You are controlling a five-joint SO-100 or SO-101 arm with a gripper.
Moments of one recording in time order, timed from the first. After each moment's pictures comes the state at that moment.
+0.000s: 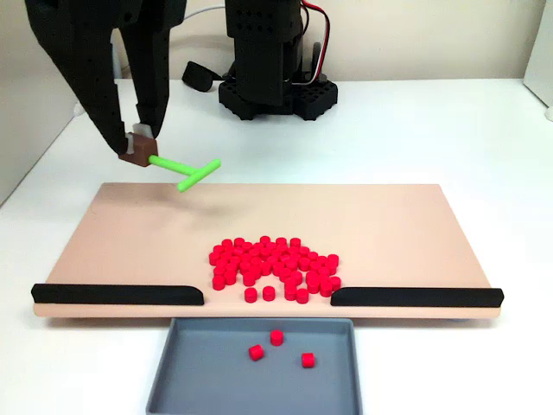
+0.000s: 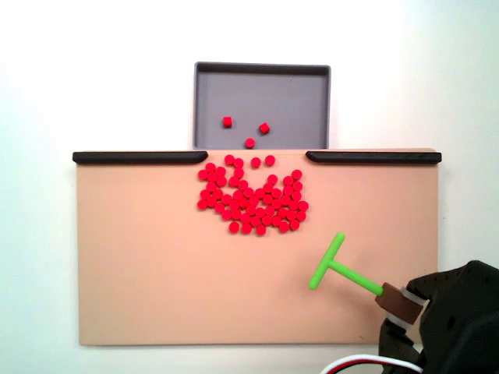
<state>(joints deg) 22.9 81.3 80.8 88.1 -170.6</state>
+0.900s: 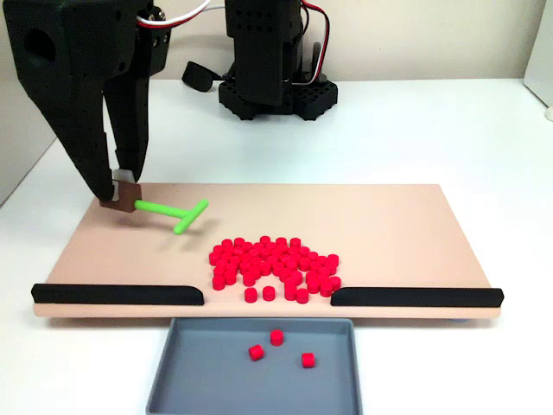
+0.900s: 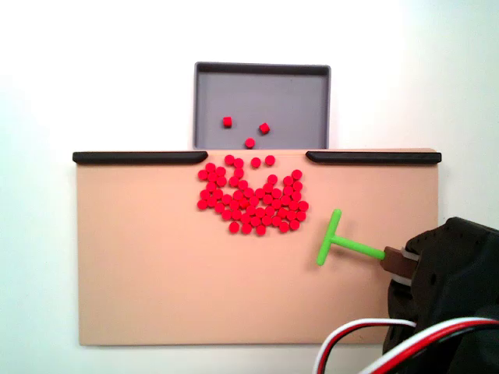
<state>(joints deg) 22.9 75.2 80.8 79.5 -181.8</state>
